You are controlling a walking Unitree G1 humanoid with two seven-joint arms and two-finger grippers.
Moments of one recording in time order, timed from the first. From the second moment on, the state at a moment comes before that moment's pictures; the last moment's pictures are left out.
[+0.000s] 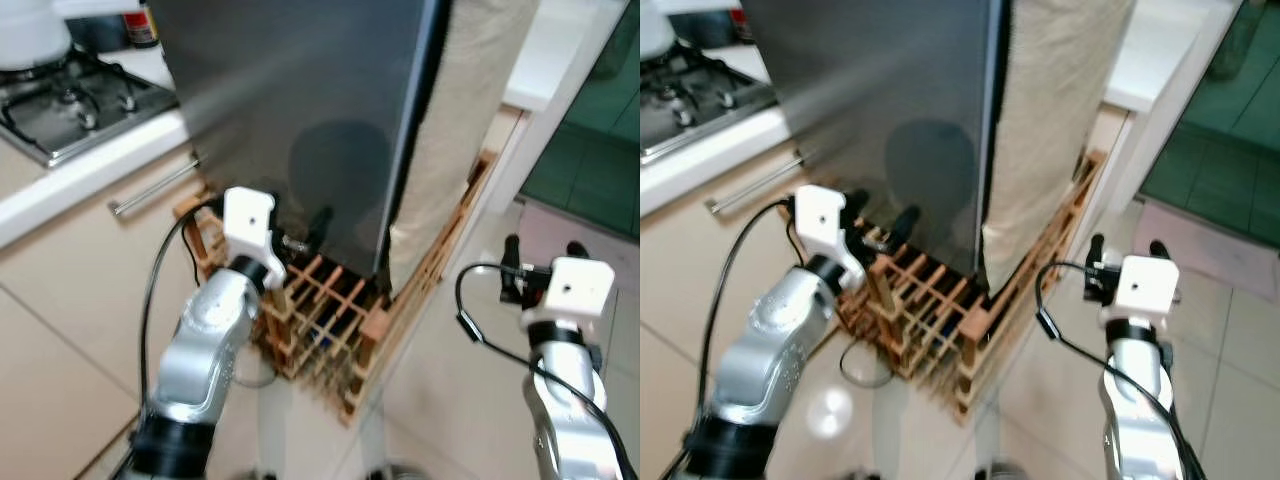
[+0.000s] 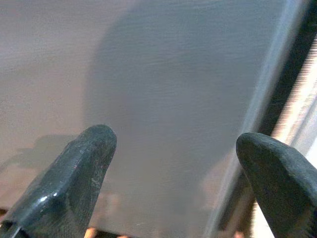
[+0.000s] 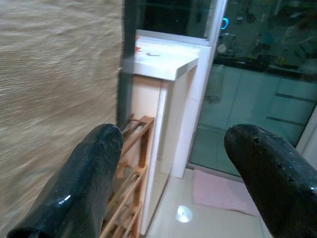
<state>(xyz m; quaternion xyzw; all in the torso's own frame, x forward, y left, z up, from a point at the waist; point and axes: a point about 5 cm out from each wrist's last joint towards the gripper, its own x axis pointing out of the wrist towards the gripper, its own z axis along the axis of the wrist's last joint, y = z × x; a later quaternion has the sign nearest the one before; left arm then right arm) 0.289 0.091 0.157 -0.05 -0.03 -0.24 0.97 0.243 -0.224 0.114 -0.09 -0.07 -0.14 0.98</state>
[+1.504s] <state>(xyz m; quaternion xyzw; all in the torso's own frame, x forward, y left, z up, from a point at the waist) 0.310 0.066 0.182 -0.07 -0.05 -0.26 0.96 0.243 -0.225 0.109 -0.09 -0.05 -0.13 0.99</state>
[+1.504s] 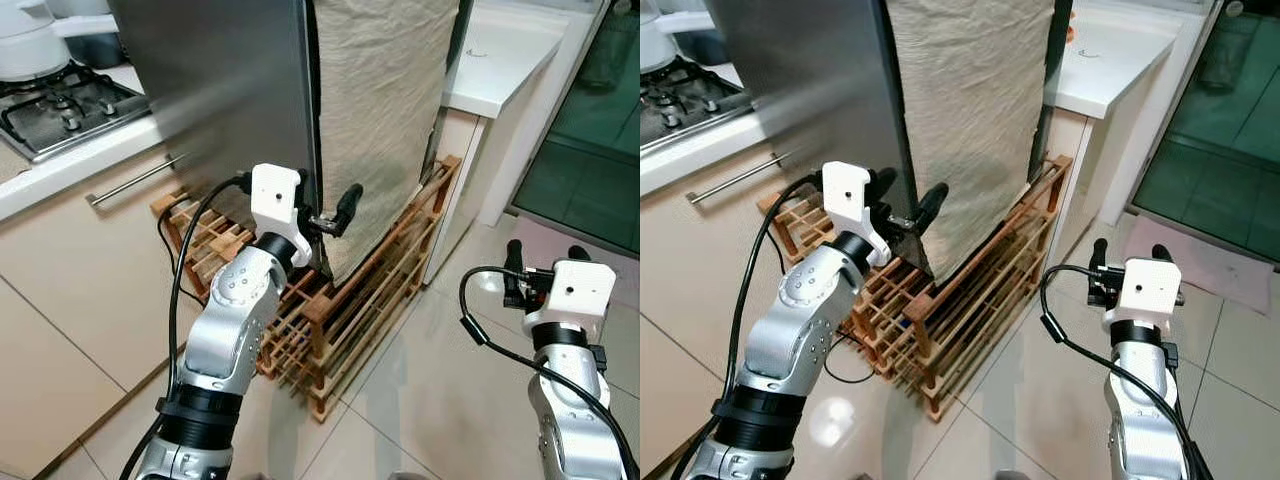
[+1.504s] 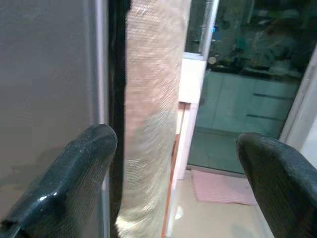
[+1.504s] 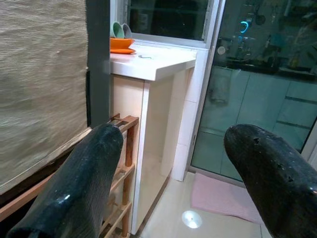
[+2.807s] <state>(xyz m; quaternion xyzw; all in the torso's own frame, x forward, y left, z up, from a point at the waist) 0.344 0.031 0.170 -0.08 0.02 -0.25 0.96 0.236 -0.226 0.105 -0.10 -0.04 -0.13 0.99</state>
